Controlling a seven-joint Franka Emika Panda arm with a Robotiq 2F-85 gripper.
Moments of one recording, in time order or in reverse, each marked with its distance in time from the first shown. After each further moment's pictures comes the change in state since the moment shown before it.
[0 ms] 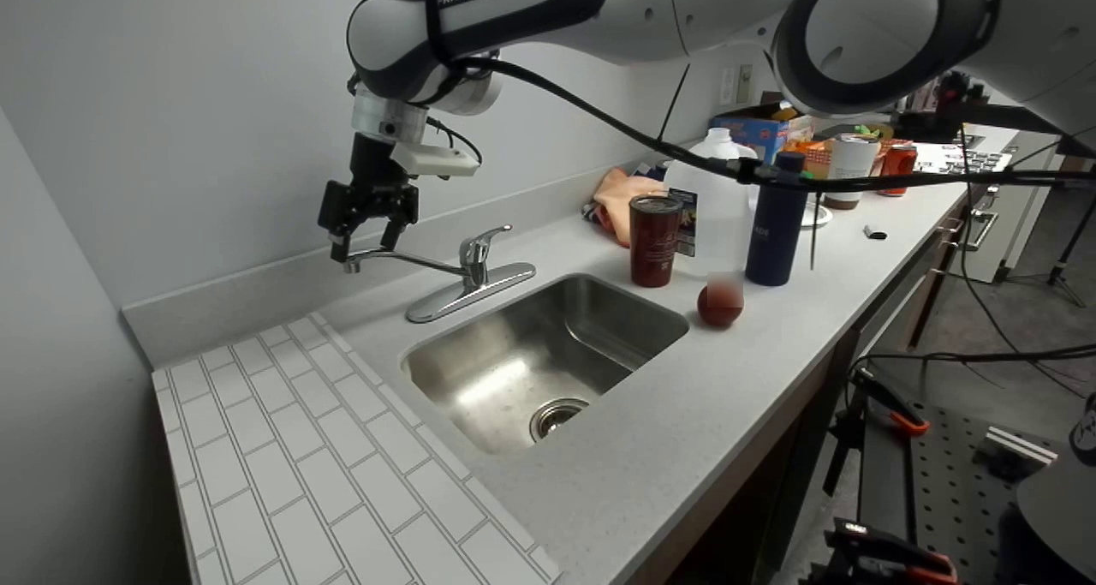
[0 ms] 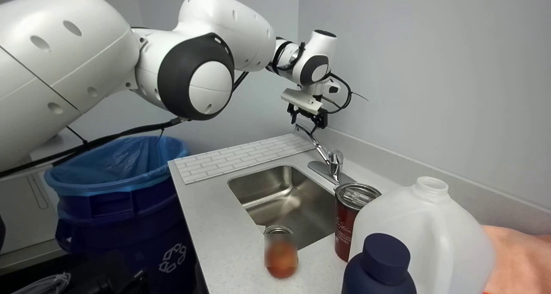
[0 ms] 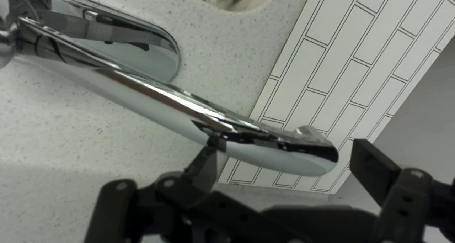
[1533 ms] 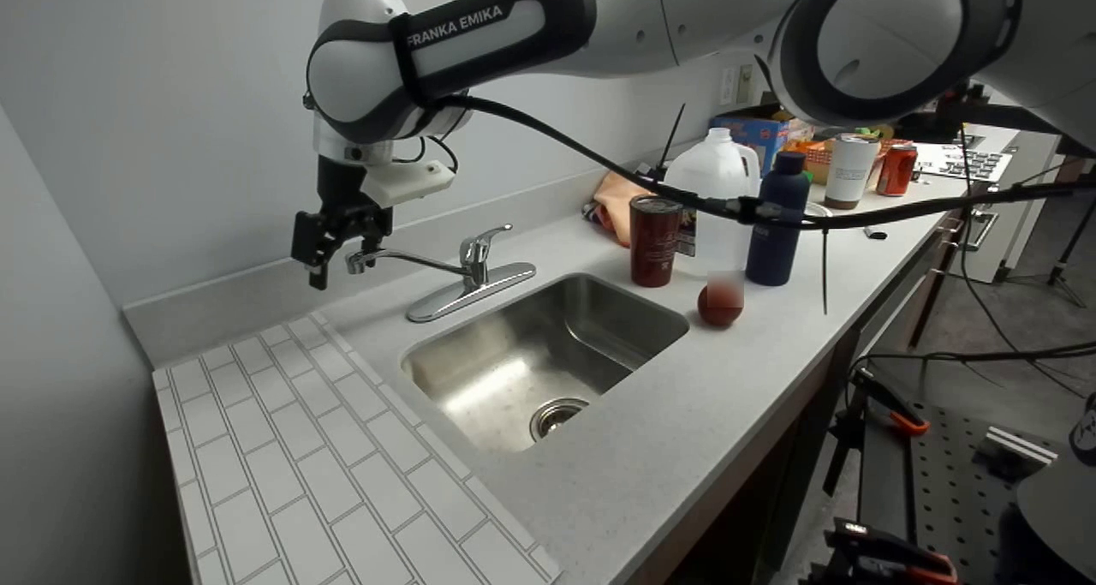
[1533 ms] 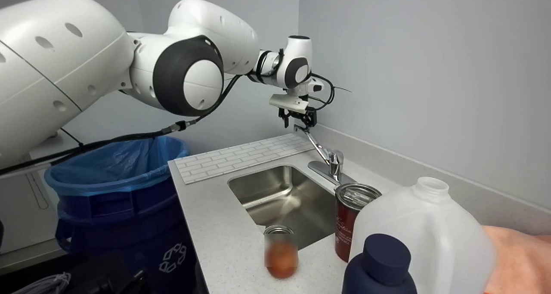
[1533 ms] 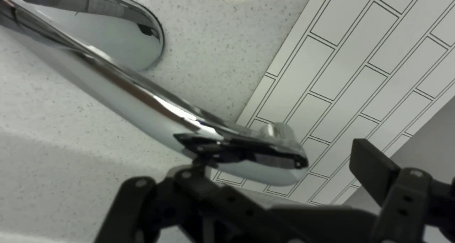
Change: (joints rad) arm 0.100 0.006 -0.043 -0.023 -0.146 0.087 0.062
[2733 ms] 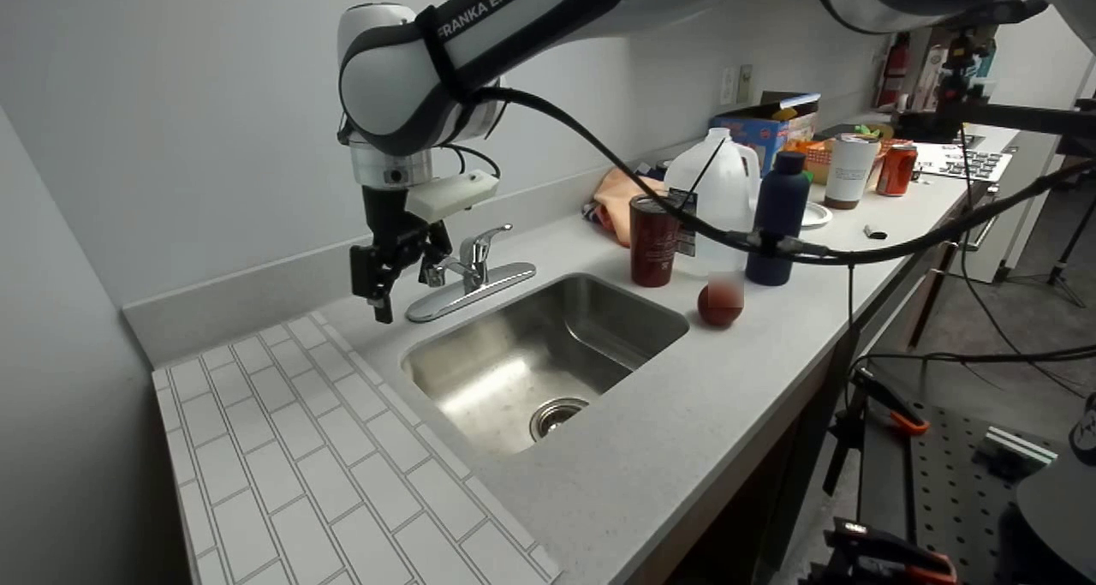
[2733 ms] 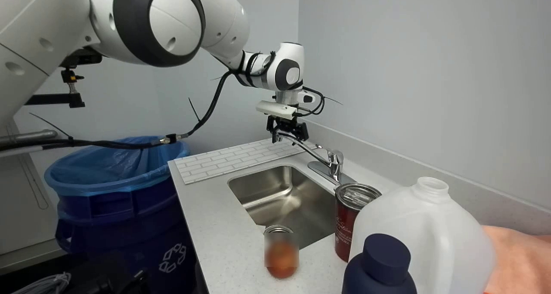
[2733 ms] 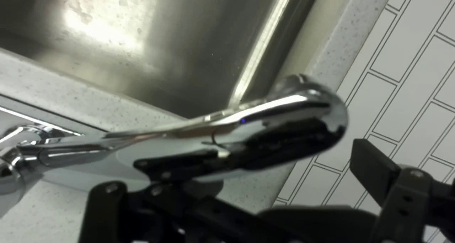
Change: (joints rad) arm 0.006 -0.237 -0.040 -0.422 -0.003 -0.042 0.072
